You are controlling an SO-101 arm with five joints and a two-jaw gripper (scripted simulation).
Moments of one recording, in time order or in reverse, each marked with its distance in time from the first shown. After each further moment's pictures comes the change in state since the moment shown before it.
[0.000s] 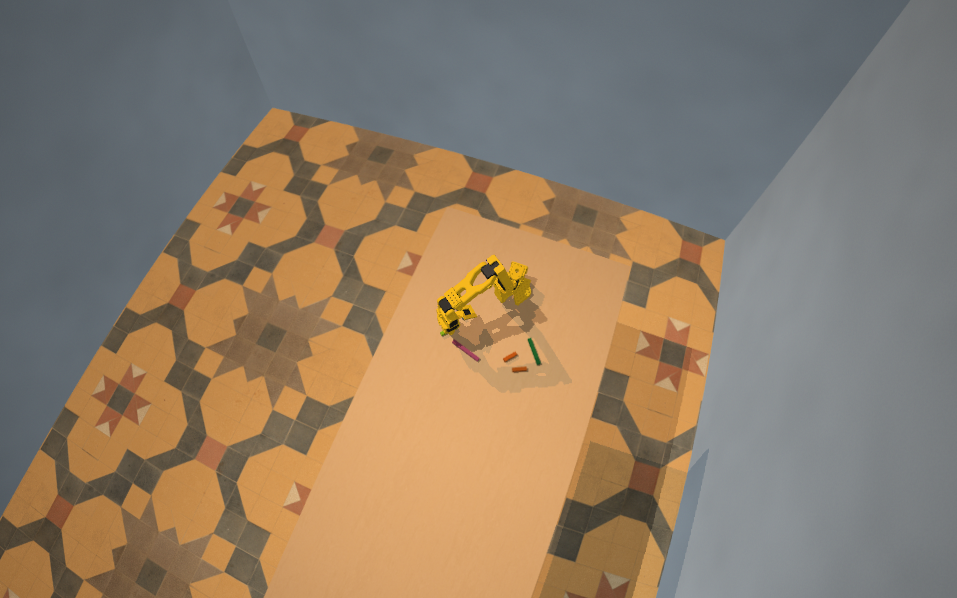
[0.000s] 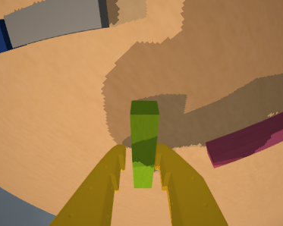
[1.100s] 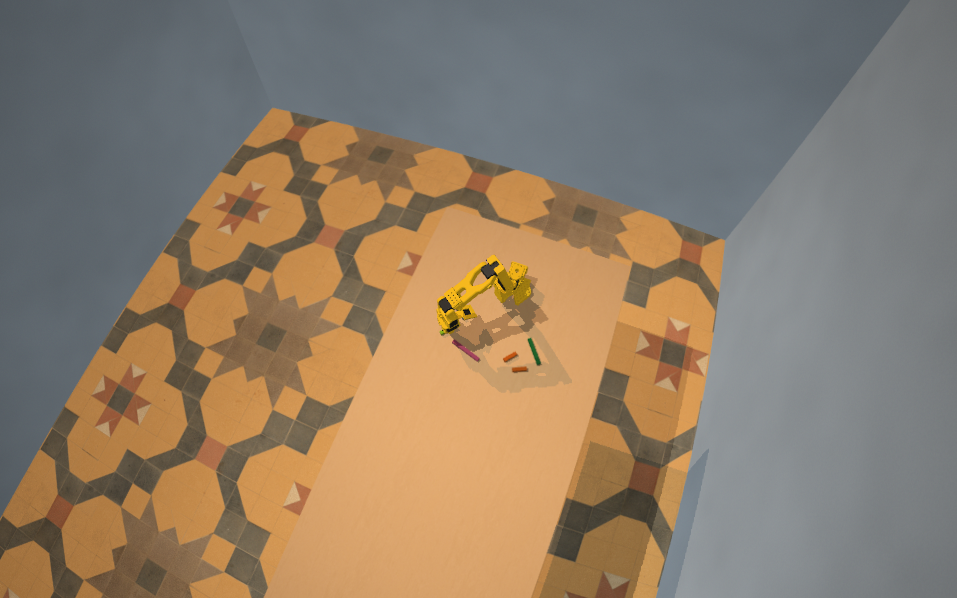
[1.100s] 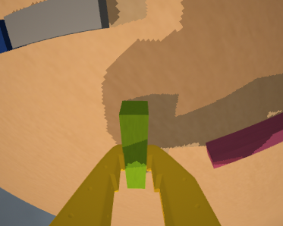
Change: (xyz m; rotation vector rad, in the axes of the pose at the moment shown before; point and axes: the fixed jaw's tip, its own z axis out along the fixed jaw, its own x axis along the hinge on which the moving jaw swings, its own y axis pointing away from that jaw) arm 0.000 0.000 0.000 0.000 -0.001 0.000
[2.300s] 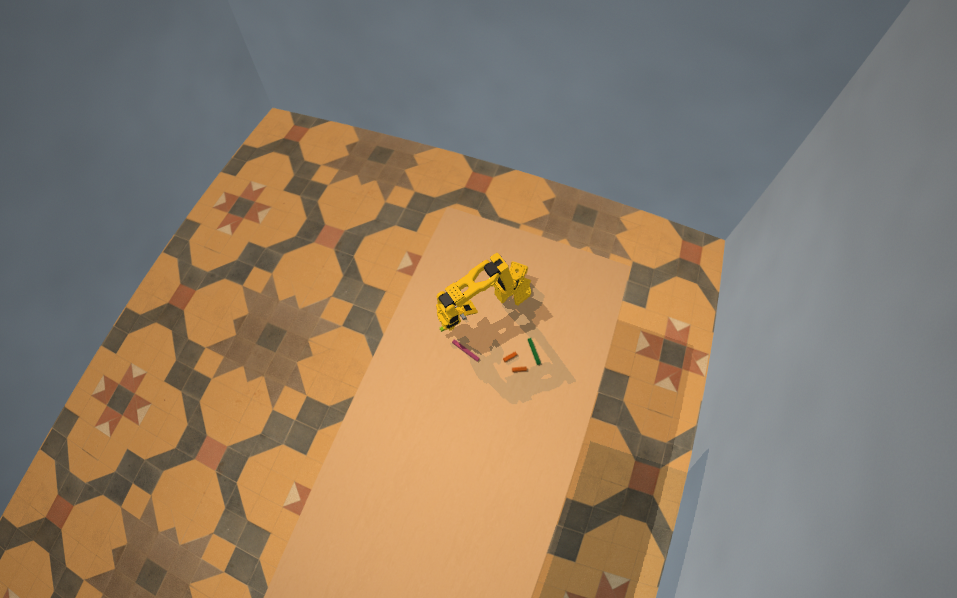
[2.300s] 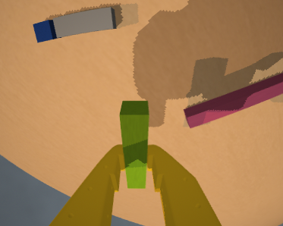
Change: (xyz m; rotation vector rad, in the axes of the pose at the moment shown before) arm -0.001 -0.003 -0.034 0.000 -0.004 -0.007
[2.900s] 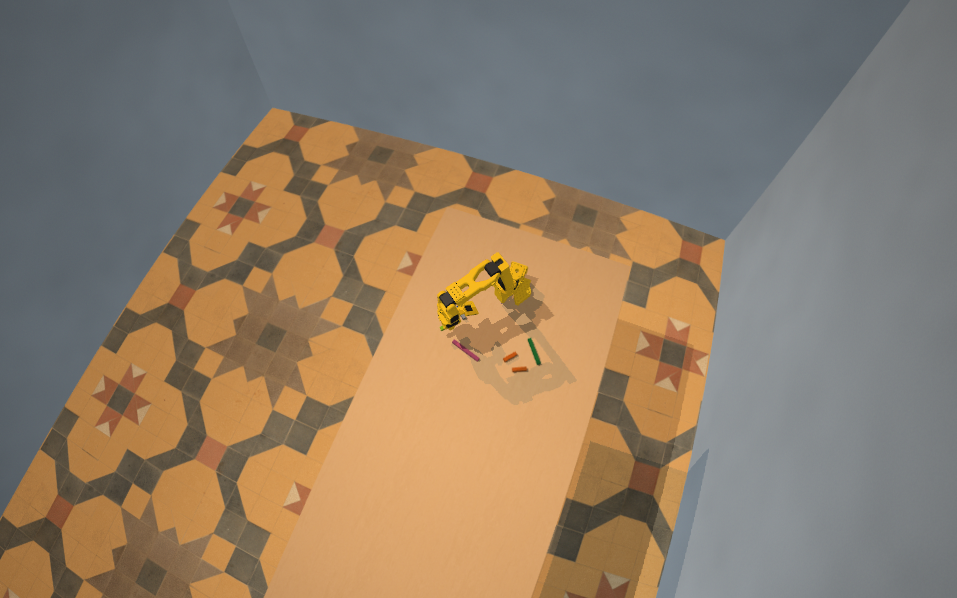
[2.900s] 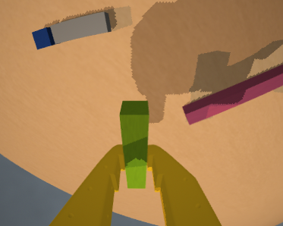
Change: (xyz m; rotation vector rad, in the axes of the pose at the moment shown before) arm -0.001 -0.001 -0.002 0.000 0.004 0.054
